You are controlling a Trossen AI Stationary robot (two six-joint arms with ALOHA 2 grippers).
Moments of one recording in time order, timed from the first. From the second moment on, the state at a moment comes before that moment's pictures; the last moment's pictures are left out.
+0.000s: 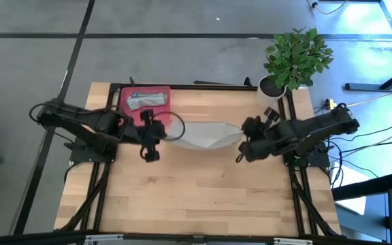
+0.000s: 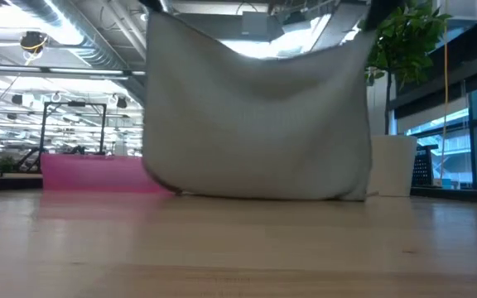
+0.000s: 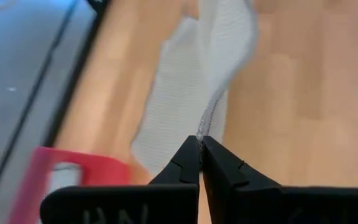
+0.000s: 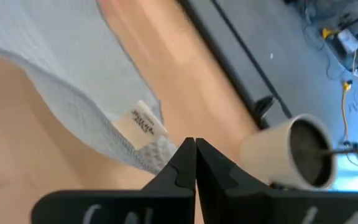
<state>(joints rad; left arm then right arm) -0.25 1.27 1.38 -1.06 -0.46 -0.28 0.34 1.46 1.55 -1.54 0.74 0.81</state>
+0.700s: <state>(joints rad) -0.59 1.27 0.89 -0.57 -0.33 -0.65 0.63 1.46 1.01 -0.79 0.35 1.01</state>
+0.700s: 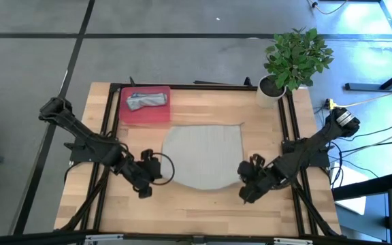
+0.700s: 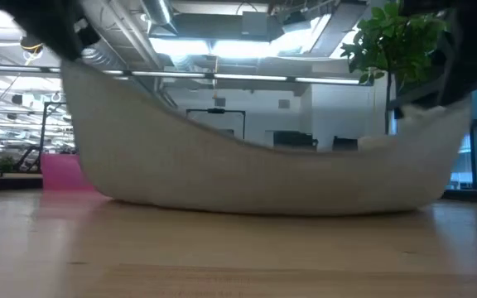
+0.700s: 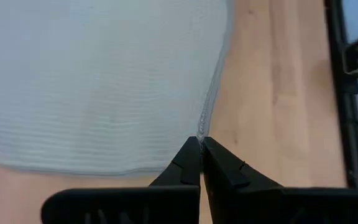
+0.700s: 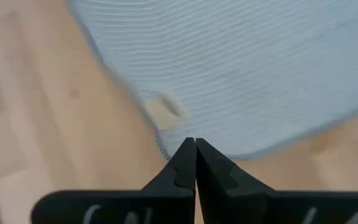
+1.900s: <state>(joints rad) -0.31 1.27 0.71 -0.40 -0.50 -0.54 0.26 1.46 0.84 -0.73 0.69 0.70</state>
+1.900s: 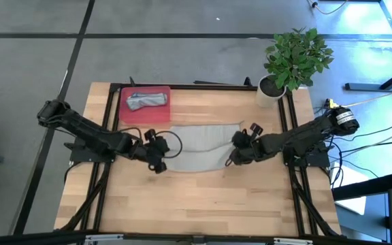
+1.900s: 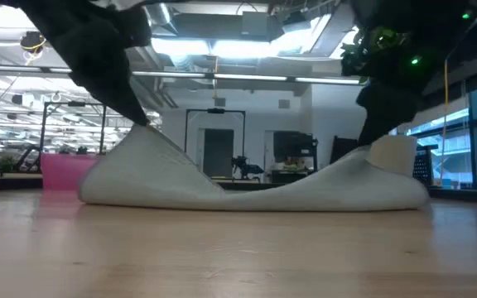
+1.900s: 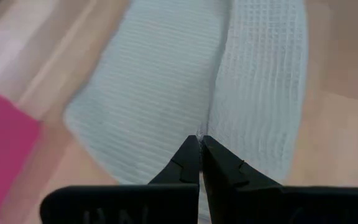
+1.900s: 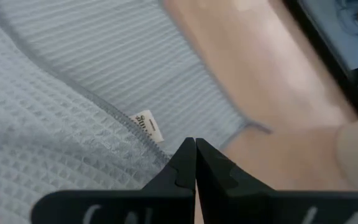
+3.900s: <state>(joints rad) 0.08 1.31 0.66 -0.35 -0.39 -0.42 -0.07 1.47 0.84 -0.55 0.28 0.51</state>
